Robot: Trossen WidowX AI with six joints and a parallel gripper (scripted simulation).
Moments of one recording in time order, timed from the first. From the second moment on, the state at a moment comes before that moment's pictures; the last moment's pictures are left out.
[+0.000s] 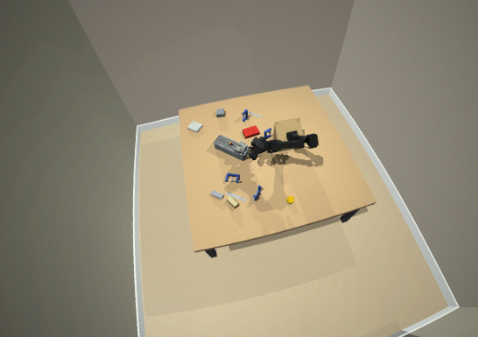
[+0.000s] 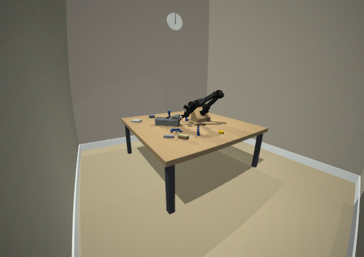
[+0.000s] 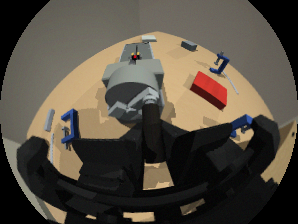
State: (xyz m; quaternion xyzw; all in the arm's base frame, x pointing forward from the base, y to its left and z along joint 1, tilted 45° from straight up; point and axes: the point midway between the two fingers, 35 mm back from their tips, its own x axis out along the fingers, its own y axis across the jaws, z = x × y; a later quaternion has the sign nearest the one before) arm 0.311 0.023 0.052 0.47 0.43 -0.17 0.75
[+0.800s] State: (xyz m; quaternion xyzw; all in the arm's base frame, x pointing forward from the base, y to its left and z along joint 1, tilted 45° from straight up) arm 0.309 0.026 0.045 0.47 0.43 -0.18 0.75
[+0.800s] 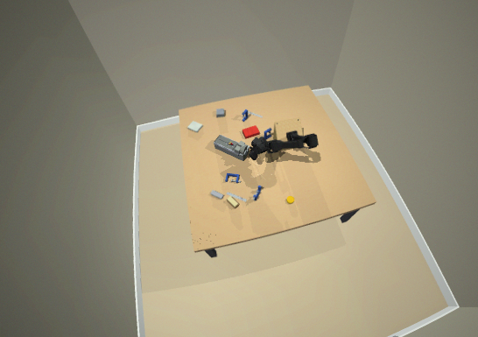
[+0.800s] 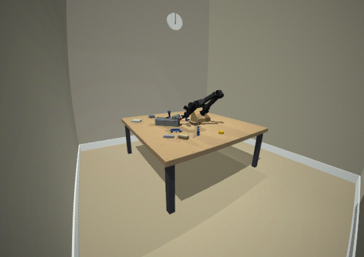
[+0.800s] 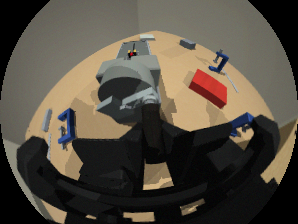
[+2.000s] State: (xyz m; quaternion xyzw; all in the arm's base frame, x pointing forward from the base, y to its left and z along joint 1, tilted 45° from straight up) arm 0.319 0.061 0.023 0.47 0.44 -0.18 0.74
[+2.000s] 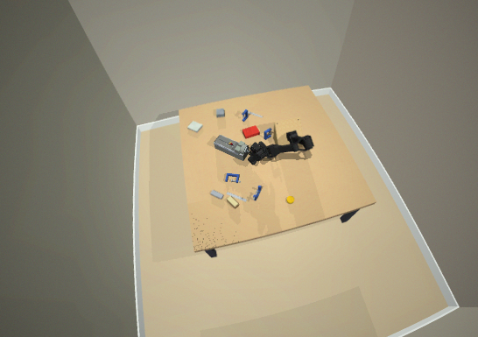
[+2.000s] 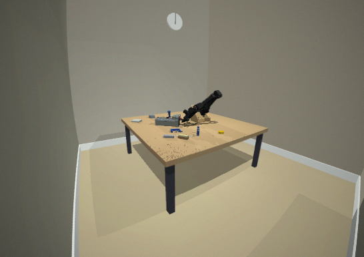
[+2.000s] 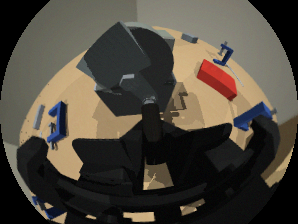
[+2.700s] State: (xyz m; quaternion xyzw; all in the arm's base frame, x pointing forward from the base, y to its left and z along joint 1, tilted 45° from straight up) arm 0.327 0.069 0.027 0.47 0.44 -0.19 0.74
